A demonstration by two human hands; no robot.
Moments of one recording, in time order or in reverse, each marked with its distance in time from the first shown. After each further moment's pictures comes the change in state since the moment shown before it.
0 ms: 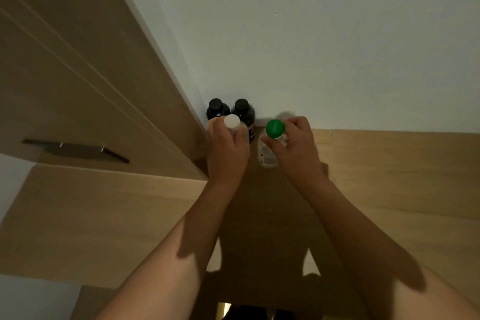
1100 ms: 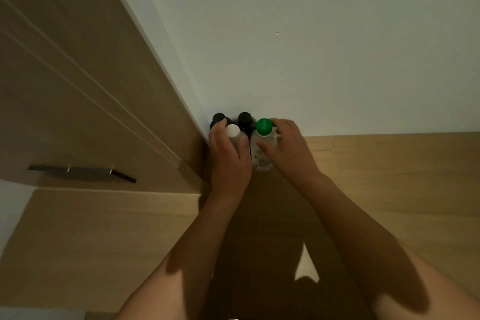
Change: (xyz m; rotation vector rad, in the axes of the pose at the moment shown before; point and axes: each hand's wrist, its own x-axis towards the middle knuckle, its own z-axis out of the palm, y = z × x) left_hand 0.004 0.011 -0.017 -0.058 -0.066 0.080; right_hand 0.017 -0.021 0.009 0.021 -0.064 0.016
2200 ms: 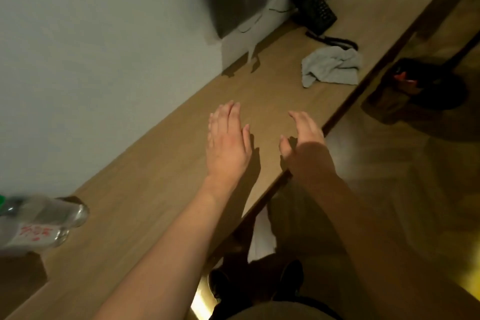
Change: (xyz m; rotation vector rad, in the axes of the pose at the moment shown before) left_hand -0.304 0.239 0.261 0.262 -0.522 0.917; right_hand -0.380 0.166 -0.321 -0.242 0.778 0.599
